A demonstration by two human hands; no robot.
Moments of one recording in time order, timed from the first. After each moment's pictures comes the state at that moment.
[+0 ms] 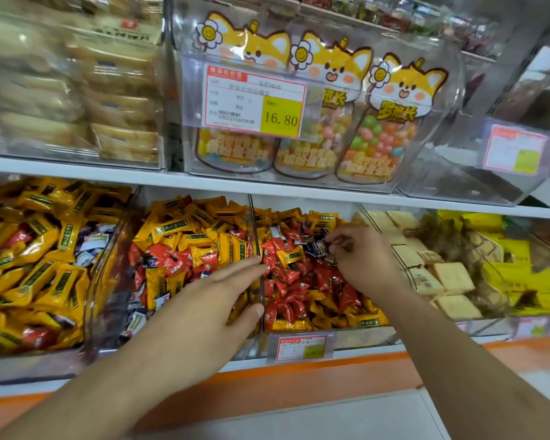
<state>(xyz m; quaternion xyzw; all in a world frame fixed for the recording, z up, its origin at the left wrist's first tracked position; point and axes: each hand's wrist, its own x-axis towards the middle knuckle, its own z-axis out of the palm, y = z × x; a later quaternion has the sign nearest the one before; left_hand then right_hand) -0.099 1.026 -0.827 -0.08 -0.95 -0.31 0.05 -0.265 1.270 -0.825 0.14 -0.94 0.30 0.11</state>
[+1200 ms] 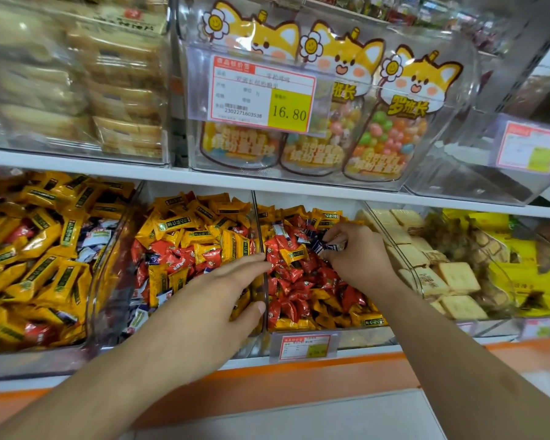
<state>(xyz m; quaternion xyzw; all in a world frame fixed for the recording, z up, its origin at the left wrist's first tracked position) -0.101 1.026 -0.824 -0.08 -0.94 -0.32 0.03 -0.275 1.261 -0.836 0.12 -0.95 0.28 0.08</state>
